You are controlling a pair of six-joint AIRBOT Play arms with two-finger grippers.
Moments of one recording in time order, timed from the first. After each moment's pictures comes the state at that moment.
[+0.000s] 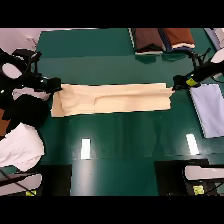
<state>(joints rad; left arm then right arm) 0.00 -1.33 1.20 1.15 -0.98 -1.48 -0.17 -1.48 1.42 -1.27 1.38 1.42</state>
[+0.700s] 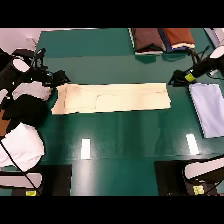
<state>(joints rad) 0.01 -1.50 1.33 1.05 -0.95 -1.46 -0.27 -1.64 1.52 -1.13 1.41 1.33</state>
